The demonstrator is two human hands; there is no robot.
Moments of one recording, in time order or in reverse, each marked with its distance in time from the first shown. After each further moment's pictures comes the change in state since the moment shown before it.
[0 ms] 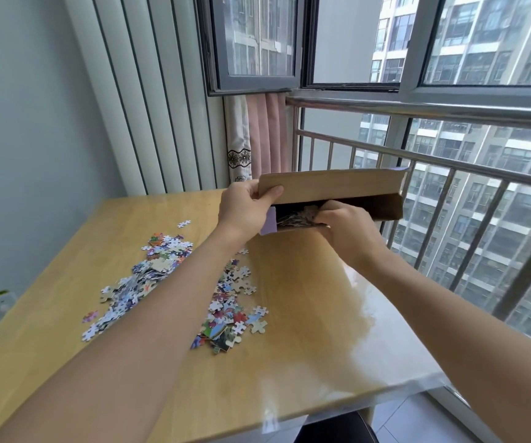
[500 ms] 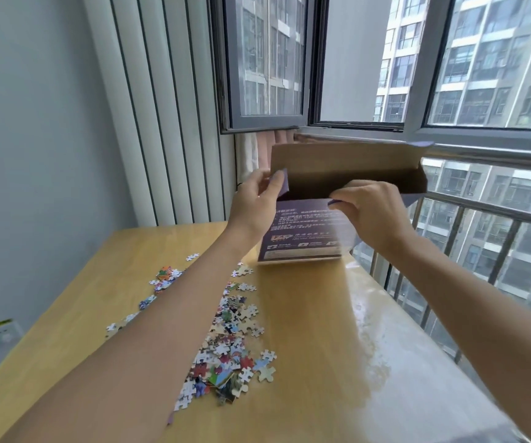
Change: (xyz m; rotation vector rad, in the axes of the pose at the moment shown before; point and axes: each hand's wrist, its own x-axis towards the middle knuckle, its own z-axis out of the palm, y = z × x) left_hand 0.036 0.053 -0.014 -0.123 0.048 0.111; right_hand 0.068 0.009 -0.070 -0.023 0.270 -0.148
